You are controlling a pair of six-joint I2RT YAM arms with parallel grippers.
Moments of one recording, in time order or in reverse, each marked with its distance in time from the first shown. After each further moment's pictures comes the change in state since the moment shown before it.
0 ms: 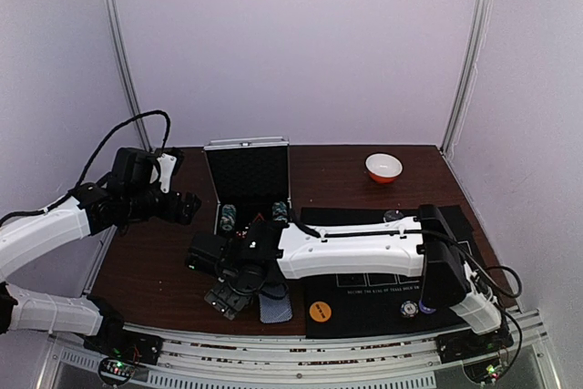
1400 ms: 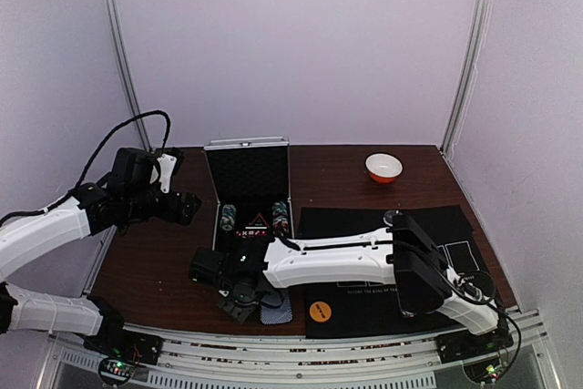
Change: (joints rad) left arm 0.000 0.000 -0.001 0.000 0.000 0.001; right arm -0.025 0.124 0.021 -0.012 -0.126 0.004
